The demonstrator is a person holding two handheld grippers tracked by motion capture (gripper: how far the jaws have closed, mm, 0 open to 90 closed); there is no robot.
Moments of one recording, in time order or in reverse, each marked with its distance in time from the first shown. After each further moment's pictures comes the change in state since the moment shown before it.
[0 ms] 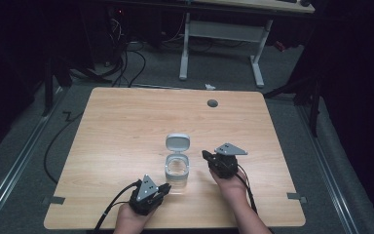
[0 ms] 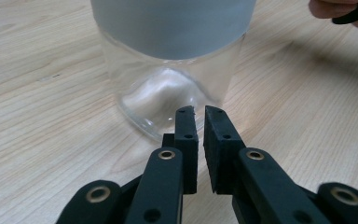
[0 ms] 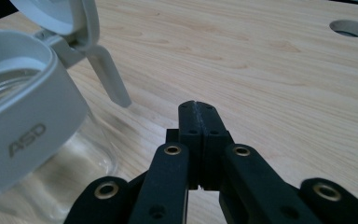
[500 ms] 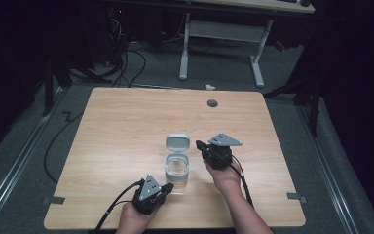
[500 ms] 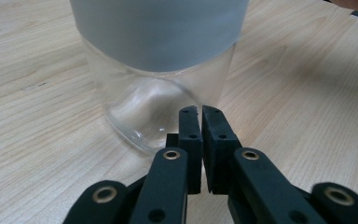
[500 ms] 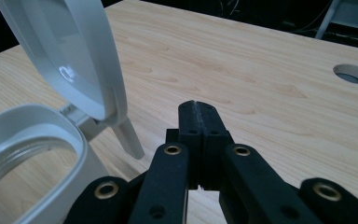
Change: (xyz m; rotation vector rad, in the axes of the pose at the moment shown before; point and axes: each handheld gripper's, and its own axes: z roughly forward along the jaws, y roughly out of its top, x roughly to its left) left arm -0.003 -0.002 0.006 -0.014 -0.017 -0.006; right arm 0.011 0.034 0.006 -0.047 0.006 -0.031
